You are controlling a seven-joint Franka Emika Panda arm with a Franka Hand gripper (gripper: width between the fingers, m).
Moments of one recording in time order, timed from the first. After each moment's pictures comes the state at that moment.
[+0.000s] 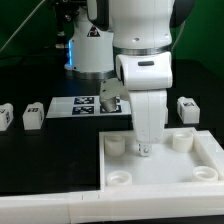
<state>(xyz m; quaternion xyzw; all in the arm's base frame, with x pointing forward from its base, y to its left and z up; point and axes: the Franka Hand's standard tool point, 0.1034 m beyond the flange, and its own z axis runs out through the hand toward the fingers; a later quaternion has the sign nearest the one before) 0.496 0.061 0.006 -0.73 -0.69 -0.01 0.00</state>
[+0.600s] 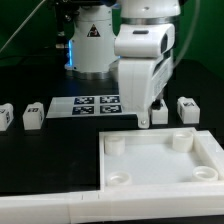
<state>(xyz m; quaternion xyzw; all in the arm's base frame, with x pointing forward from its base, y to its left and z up) 0.473 0.091 0.049 -0.89 -0.46 -0.01 0.00</state>
